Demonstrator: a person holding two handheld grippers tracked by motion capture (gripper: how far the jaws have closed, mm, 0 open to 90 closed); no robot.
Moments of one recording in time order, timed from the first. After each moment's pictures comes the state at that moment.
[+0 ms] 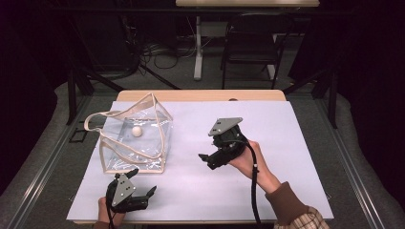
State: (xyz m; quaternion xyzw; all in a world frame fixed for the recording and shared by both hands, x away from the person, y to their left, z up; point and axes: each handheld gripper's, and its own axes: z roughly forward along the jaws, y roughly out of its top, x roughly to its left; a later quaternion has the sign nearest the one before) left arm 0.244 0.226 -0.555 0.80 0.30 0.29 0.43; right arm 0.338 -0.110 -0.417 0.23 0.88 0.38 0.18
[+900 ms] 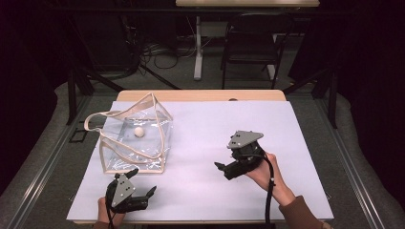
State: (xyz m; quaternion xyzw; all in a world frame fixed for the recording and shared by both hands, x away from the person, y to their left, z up) left arm 0.244 0.225 -0.554 0.80 0.30 0.29 0.42; right arm 0.315 -0.153 -0.440 0.24 0.87 0.39 0.21
